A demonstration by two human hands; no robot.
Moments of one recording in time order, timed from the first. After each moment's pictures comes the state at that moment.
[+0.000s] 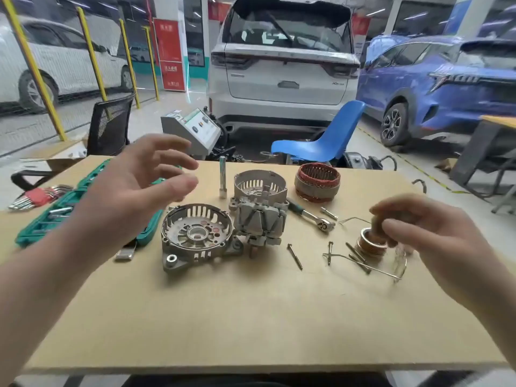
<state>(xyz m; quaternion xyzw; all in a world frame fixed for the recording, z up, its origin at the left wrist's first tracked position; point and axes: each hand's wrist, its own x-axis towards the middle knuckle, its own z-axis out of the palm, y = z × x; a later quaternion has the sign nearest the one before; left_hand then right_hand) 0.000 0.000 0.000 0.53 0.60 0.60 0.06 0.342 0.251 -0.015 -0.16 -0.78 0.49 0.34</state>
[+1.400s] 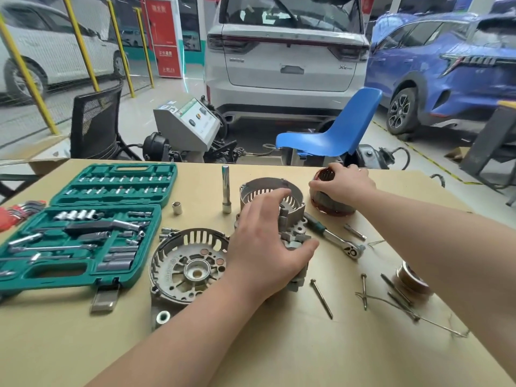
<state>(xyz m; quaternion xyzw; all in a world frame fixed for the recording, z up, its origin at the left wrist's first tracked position) 0.035 0.173 -0.096 0.50 0.73 0.47 -0.07 0.088 0.470 -0.071 -0.51 -0.85 0.09 0.08</state>
